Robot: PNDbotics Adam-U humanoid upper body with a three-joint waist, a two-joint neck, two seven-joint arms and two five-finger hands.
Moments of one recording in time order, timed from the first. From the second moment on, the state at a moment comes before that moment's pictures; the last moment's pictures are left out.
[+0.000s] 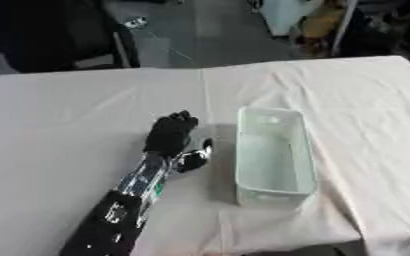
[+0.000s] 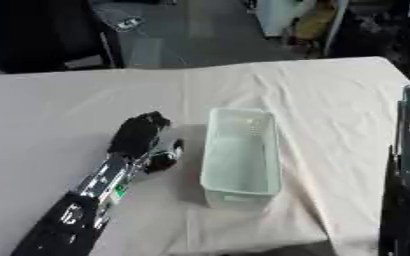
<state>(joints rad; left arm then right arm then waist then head) -0.48 0.06 -0.33 -1.18 -1.40 0.19 -0.06 -0.47 -0.16 -0.23 -1.98 0.50 -0.31 -0.10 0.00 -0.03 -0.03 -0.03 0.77</state>
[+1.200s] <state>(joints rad) -0.60 0.01 -0.31 -0.99 -1.43 0.14 0.08 -0.47 -0.16 -0.22 -1.98 0.50 -0.32 -0.10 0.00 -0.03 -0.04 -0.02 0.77</state>
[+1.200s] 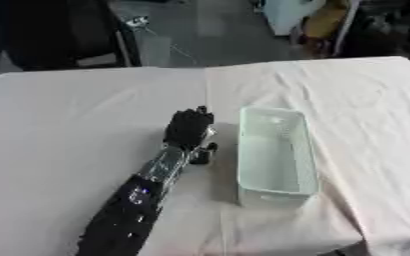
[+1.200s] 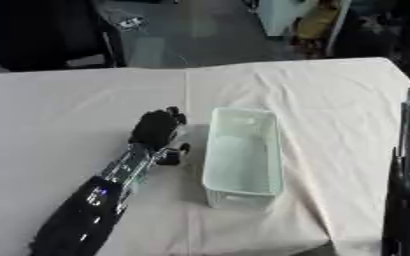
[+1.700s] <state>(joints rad) -0.50 0.01 -0.21 -1.12 -0.97 0.20 0.14 -0.47 -0.16 -0.23 -1.98 0.50 -0.32 -0.10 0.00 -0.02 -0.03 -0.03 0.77</state>
